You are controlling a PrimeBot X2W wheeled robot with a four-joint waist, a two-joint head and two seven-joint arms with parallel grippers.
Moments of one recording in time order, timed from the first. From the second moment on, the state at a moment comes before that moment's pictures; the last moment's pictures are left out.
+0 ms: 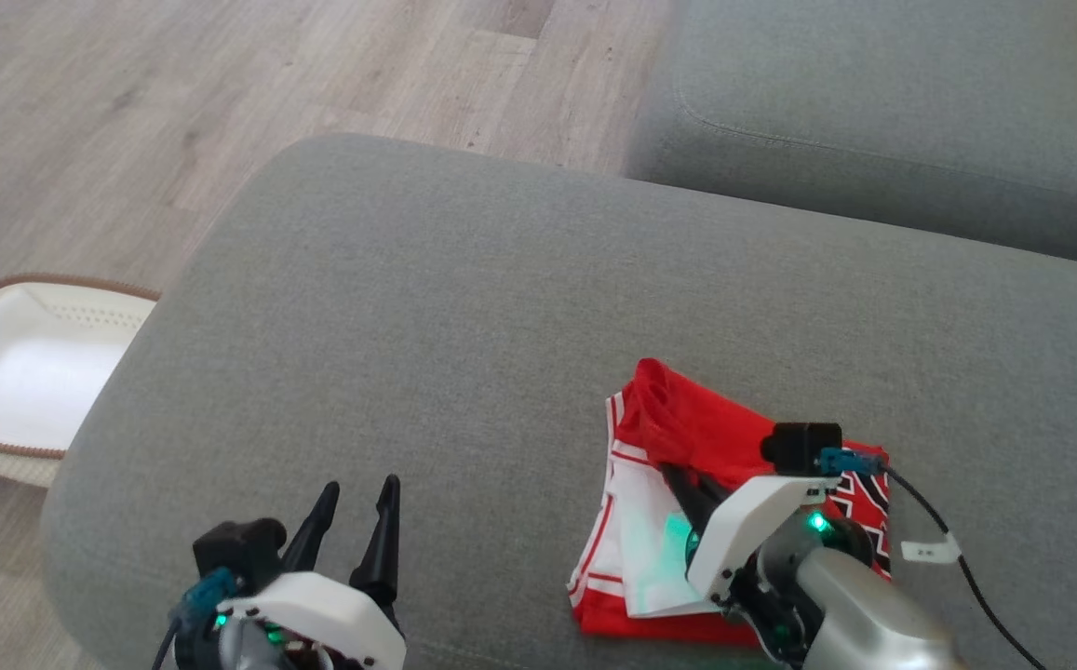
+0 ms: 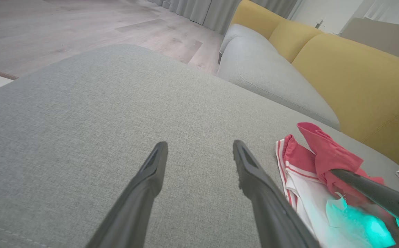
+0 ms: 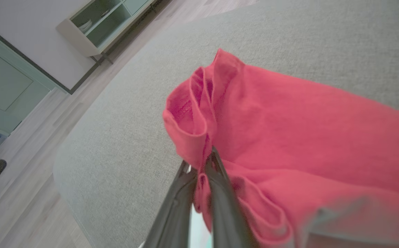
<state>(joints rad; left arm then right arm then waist) -0.02 0.22 -0.53 0.26 -0.65 0.16 -0.23 -0.41 -0.08 0.70 0.88 0.87 0.12 -0.04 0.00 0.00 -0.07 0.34</state>
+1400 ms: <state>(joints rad) -0.02 0.21 -0.52 0.31 -0.67 0.16 -0.24 -0.33 -0.17 0.49 0.65 0.94 0.12 0.56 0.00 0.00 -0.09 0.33</state>
